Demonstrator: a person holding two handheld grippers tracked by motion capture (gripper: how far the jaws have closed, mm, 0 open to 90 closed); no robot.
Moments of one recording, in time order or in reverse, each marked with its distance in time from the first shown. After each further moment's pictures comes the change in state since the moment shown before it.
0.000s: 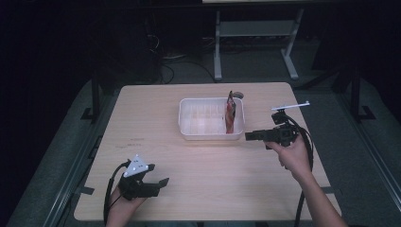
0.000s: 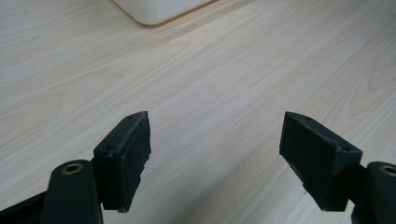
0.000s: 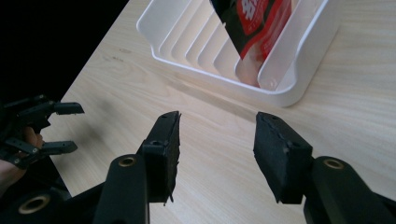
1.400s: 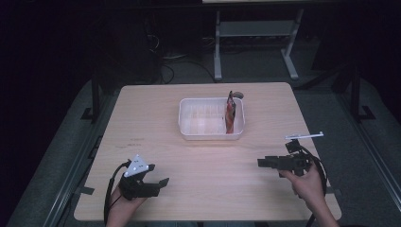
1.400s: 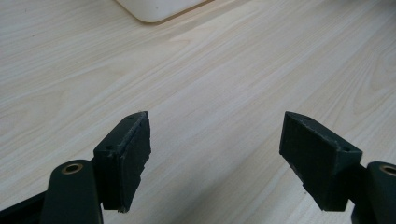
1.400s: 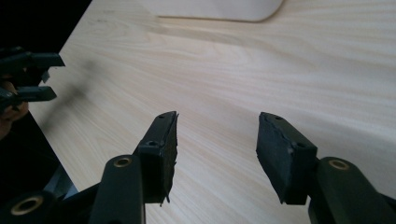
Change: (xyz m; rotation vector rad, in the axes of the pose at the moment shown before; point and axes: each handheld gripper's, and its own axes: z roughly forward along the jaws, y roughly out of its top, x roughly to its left) left arm 0.000 0.000 0.001 0.008 0.003 0.005; right arm -0.031 -0.082 -0.009 0.016 0.005 0.039
